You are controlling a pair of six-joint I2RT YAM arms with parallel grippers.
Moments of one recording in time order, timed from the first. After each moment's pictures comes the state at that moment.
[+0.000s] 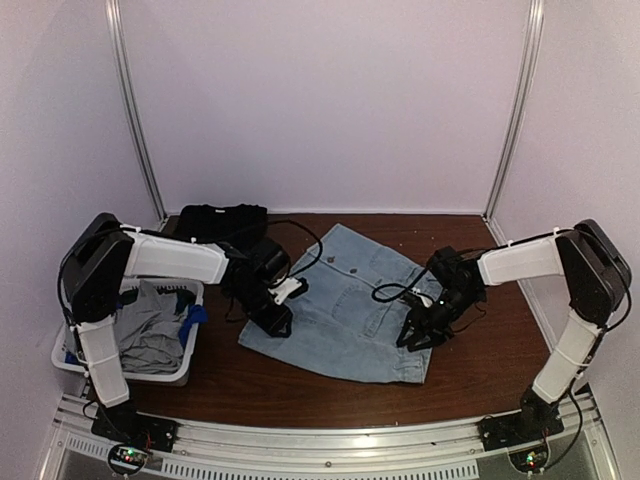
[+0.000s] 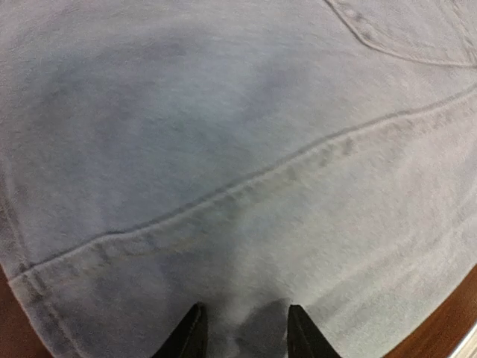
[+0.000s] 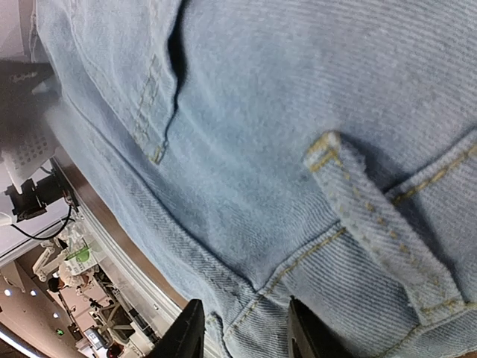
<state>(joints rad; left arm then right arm) -0.75 1.93 1.25 -0.57 0.18 -0.04 0.45 1.71 0.89 -0.58 -0.68 0.42</state>
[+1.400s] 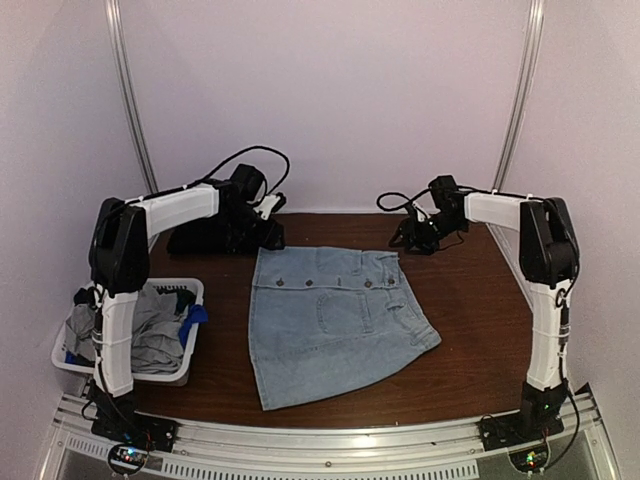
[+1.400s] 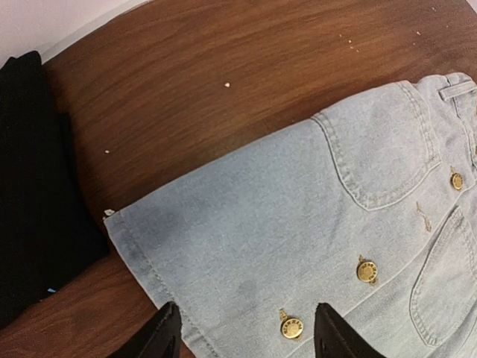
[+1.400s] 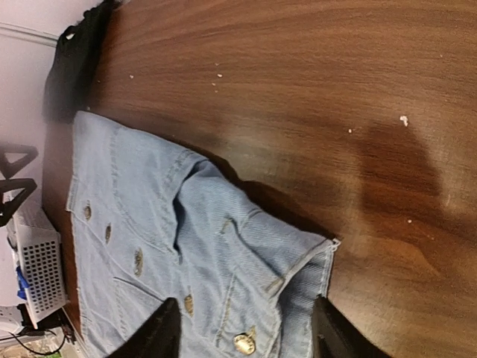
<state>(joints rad) -0.47 2.18 1.86 -0.68 0.18 0.03 0.23 2.15 1.70 -0.58 -0.55 0.28</state>
